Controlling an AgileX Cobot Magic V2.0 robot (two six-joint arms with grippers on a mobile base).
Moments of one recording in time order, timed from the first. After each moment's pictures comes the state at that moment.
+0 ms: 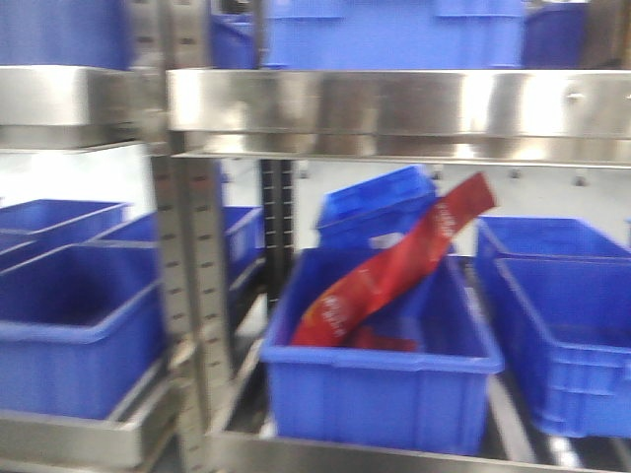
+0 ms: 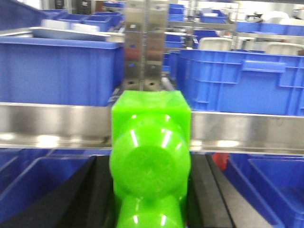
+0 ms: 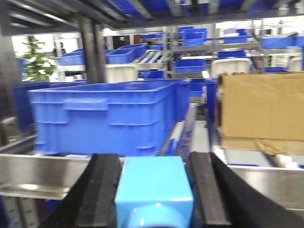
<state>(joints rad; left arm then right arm) -0.13 0.30 -0.49 0.01 0.29 -0.03 0.09 0.35 -0.52 0.10 0.17 0.02</state>
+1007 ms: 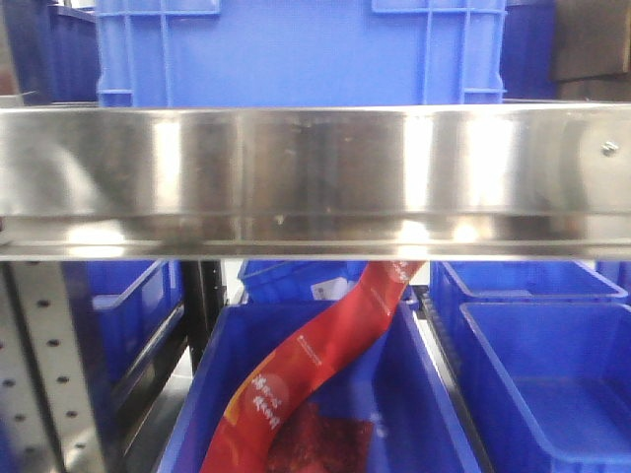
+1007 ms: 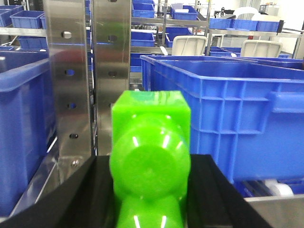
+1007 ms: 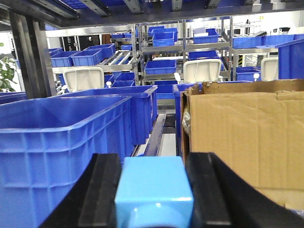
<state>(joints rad) -0.13 0.30 -0.49 0.01 0.29 -0.03 0.09 0.35 -0.52 0.10 0.17 0.02</state>
